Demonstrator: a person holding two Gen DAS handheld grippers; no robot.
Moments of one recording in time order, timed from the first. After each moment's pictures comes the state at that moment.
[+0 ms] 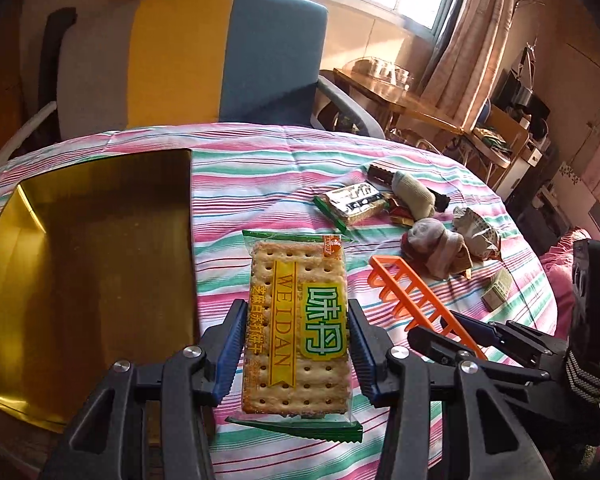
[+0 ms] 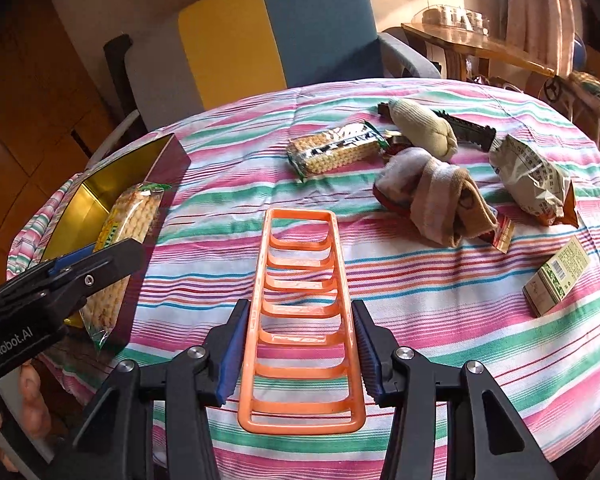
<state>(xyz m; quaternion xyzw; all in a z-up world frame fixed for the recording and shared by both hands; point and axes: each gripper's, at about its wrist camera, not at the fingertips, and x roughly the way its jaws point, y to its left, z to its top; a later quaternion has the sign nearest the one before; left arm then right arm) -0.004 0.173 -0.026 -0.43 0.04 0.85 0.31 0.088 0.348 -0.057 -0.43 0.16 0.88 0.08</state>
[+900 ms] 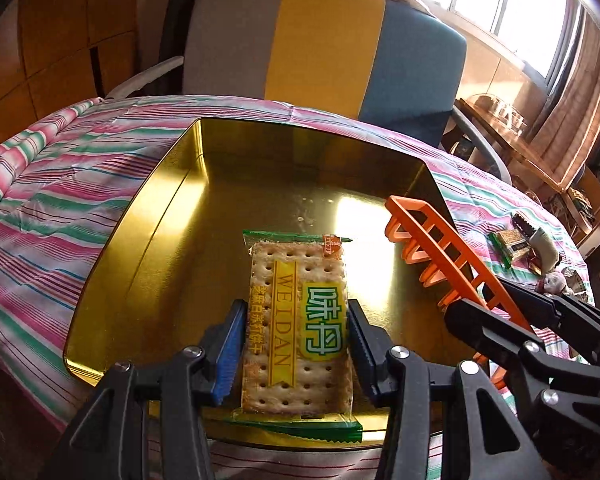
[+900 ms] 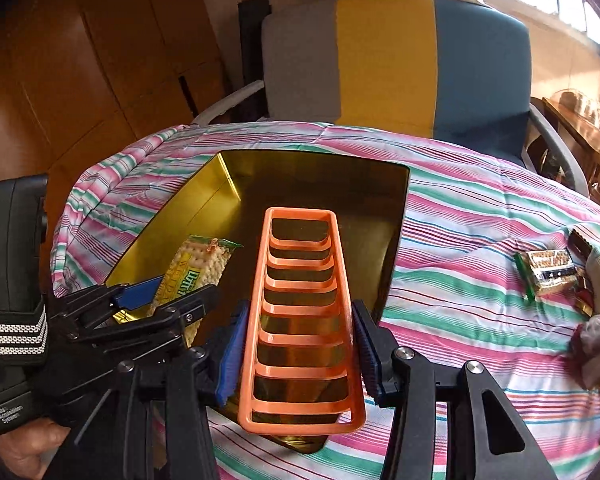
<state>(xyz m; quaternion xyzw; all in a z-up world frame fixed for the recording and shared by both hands) -0.067 0.024 -0.053 -0.46 -0.01 0.88 0.13 -0.023 0.173 -0.025 -0.42 0.05 0.90 -0.09</state>
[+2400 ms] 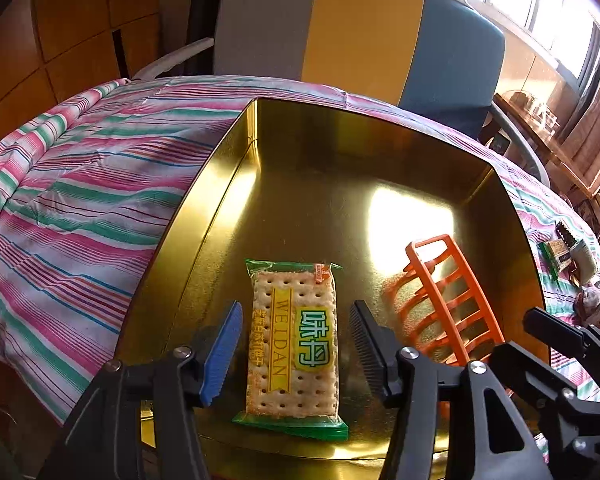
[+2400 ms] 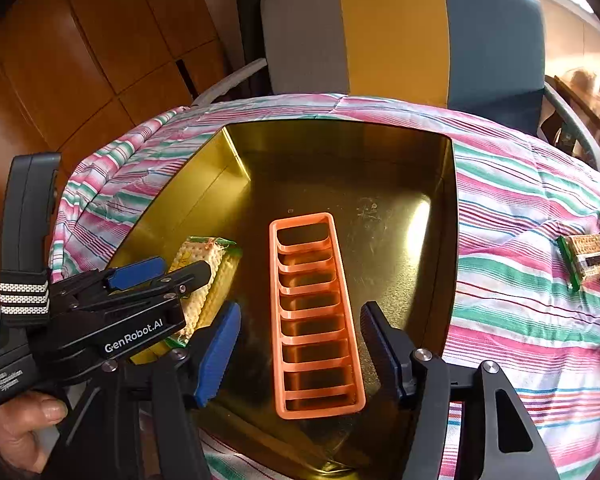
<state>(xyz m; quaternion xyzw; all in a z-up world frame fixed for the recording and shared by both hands) -0.104 -0.009 -0.068 -0.48 0.00 0.87 0.09 -0.043 0.157 -0.048 -0.45 0.09 0.89 -0.09</state>
